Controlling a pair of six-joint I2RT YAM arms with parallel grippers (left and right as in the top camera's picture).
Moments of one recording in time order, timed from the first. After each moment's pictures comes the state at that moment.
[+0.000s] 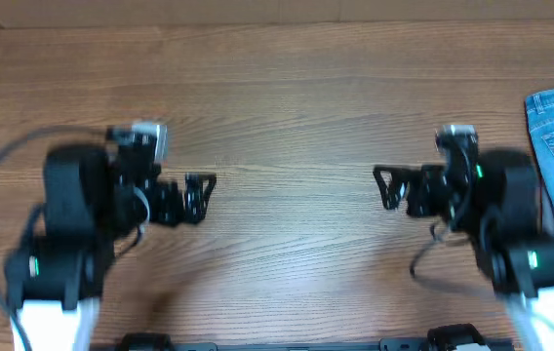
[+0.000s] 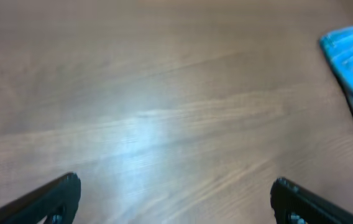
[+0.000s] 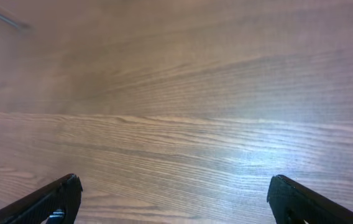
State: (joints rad) left arm -0.05 1.03 1.25 -1.03 0.39 -0.07; right arm 0.14 0.98 1.02 -0.79 -0.32 0.27
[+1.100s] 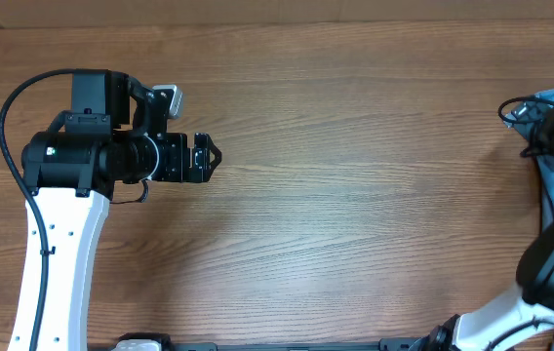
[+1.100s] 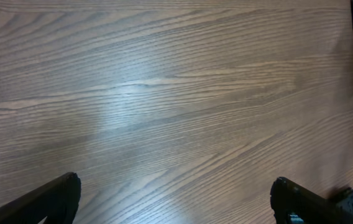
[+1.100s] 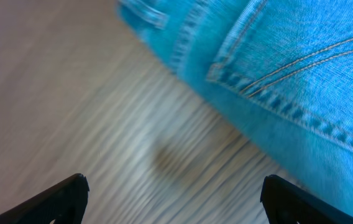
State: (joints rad) left arm -0.05 1.38 1.49 -1.21 0.41 -0.05; right arm -0.46 1.90 1.43 -0.62 0.11 0.41
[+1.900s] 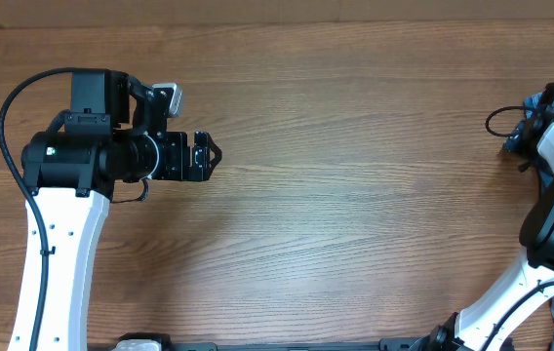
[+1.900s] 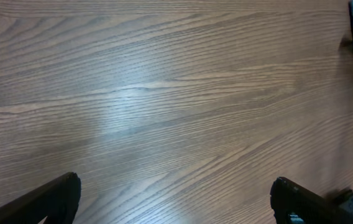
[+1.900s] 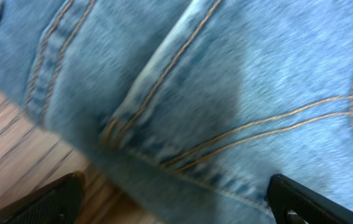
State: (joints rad) left arm -0.05 1.38 1.49 -1.20 0.41 -0.05; right arm -0.47 2.13 1.43 -0.45 0.48 0.23
